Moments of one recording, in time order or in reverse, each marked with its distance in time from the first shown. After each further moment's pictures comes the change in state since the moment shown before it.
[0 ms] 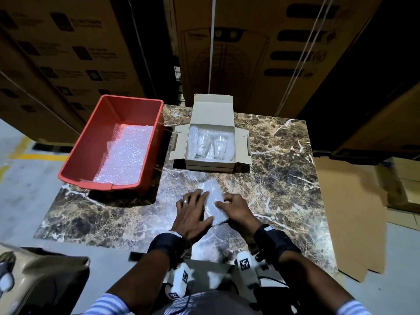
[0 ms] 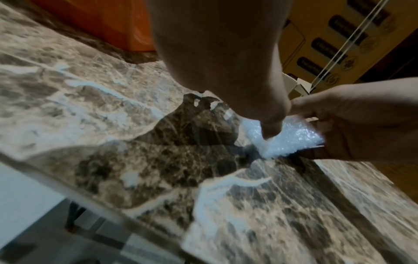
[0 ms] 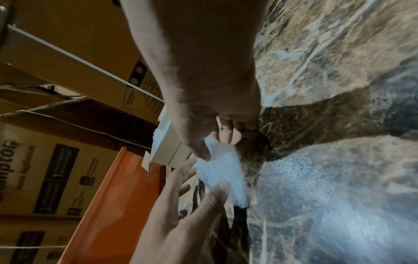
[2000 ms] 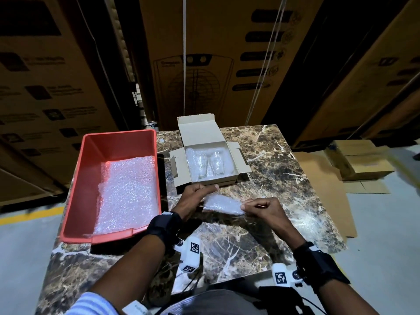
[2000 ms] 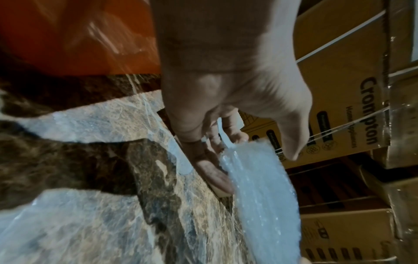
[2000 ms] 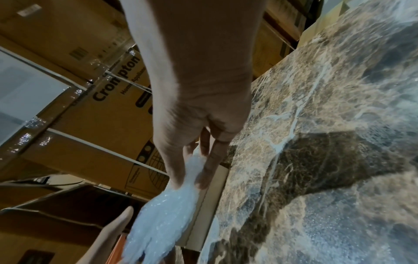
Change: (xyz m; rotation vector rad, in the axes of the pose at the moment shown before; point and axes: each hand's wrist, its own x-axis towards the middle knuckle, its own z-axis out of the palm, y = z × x) left_hand 0.086 -0.045 -0.110 -1.091 -0.263 -0.169; right_hand -0.071 -0.062 -0.011 0.184 0.309 -0.167
